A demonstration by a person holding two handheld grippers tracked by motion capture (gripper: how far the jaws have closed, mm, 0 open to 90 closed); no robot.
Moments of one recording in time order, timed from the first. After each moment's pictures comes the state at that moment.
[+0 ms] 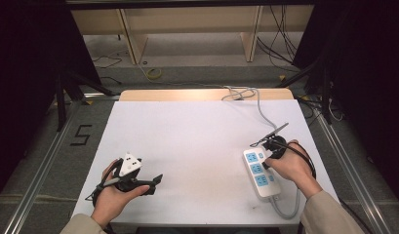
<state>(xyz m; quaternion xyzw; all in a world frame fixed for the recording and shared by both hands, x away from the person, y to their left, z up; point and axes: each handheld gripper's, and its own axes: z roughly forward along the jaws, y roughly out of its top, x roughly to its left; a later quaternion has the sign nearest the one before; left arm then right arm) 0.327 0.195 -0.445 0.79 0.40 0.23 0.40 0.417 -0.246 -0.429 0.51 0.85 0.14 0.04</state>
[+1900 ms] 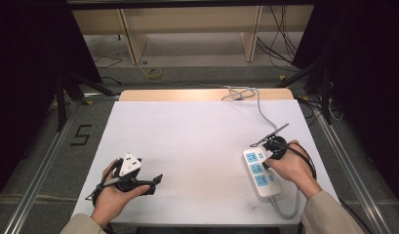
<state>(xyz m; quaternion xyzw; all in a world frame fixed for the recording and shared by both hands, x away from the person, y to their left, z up) 0.327 0.195 -0.445 0.79 0.40 0.22 0.40 0.415 -0.246 -0.429 0.50 0.85 0.14 0.05</state>
